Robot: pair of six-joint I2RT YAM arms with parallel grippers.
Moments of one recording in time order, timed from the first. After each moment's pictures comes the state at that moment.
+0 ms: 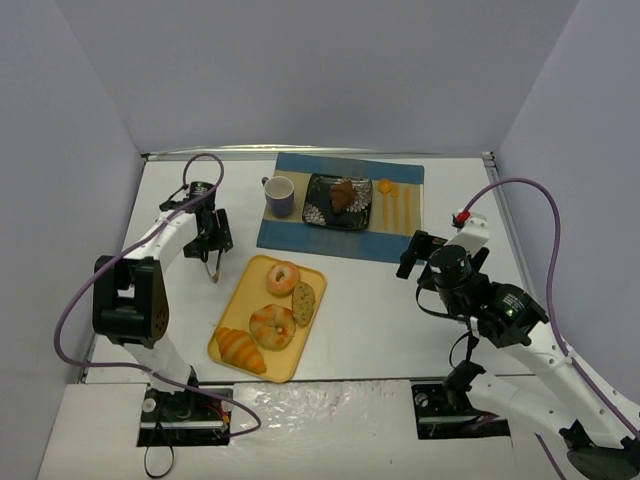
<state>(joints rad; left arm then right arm) -0.11 1.70 1.24 -0.68 -0.16 -0.36 0.73 0.79 0.96 -0.81 0.61 0.71</state>
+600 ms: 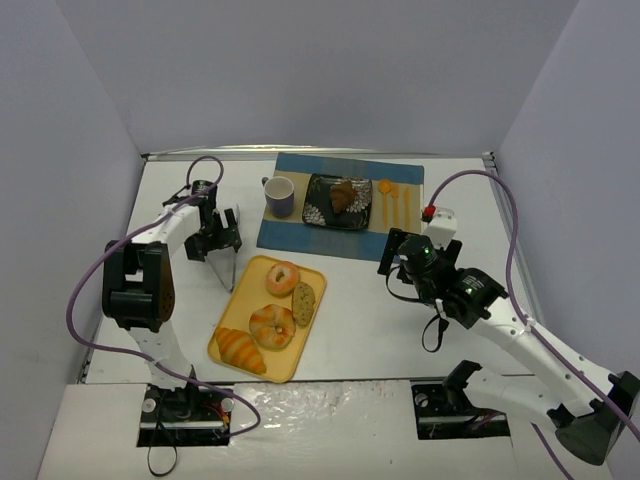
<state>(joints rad) -0.09 1.83 1.31 -0.71 -0.04 -0.39 0.73 0.96 0.91 -0.69 0.60 0.69</state>
